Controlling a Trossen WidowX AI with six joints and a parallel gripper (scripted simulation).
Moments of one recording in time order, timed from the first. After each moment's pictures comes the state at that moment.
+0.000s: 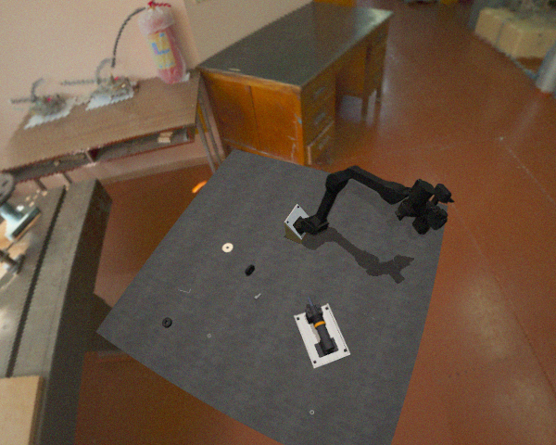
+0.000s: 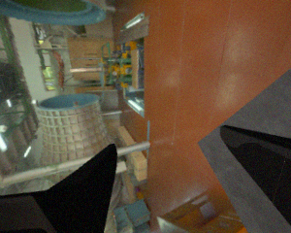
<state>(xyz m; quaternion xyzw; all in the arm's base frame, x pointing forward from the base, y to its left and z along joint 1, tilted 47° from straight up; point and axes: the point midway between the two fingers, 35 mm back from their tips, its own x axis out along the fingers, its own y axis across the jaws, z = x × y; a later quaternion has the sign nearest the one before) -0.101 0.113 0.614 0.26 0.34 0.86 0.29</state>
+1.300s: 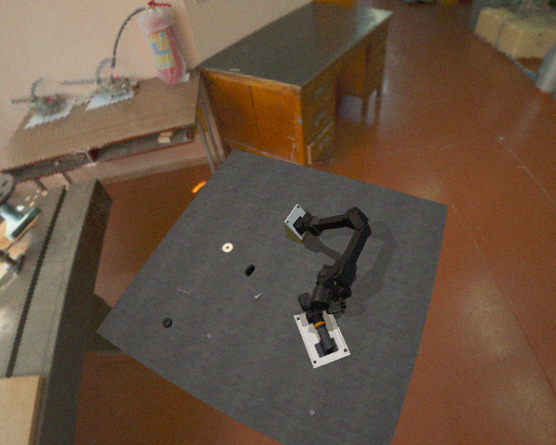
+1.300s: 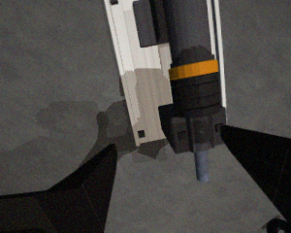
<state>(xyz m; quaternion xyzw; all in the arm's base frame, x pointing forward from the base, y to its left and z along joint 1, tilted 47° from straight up) 0.297 0.172 0.257 -0.01 0.43 0.54 0.72</state>
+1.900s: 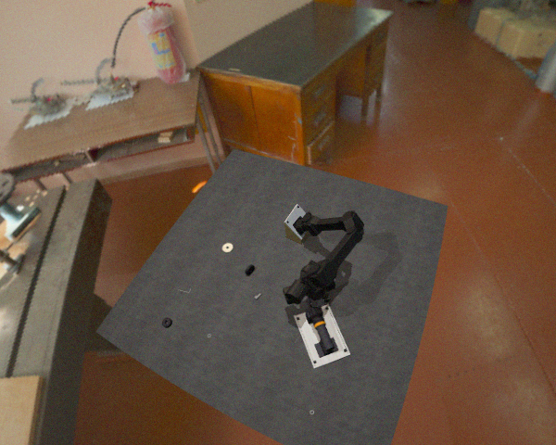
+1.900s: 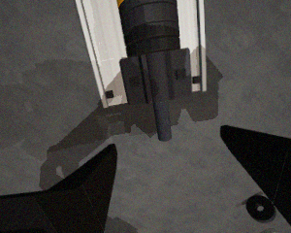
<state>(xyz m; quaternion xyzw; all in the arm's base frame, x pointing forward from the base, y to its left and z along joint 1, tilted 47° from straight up) 0.298 0.128 0.205 -0.04 0.47 0.56 0.68</state>
